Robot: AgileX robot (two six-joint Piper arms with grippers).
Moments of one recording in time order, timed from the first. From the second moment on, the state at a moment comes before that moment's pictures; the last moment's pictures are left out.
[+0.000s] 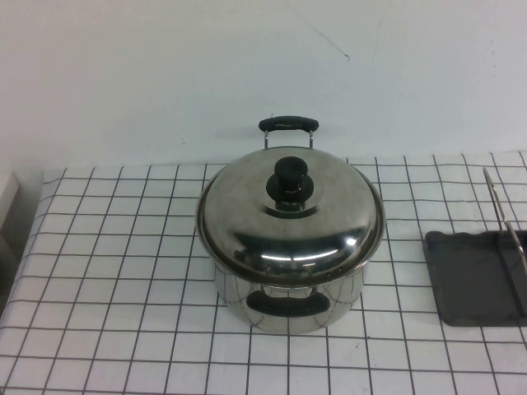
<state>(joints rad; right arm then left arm) -0.09 -0.01 0.02 -0.13 0.43 -0.03 -0.03 0.33 -0.46 -0.93 0.50 0.68</state>
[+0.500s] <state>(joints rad) -0.09 -0.01 0.02 -0.13 0.43 -0.03 -0.06 0.88 -0.67 -1.56 0.74 1.57</state>
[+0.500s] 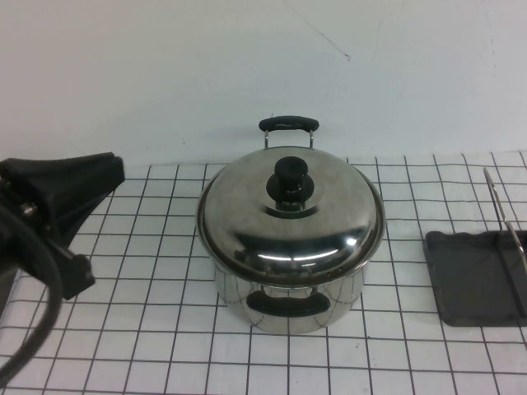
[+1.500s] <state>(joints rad) -0.09 -0.01 0.02 -0.13 0.43 -0.03 -0.52 1.56 -1.05 -1.70 0.32 1.82</state>
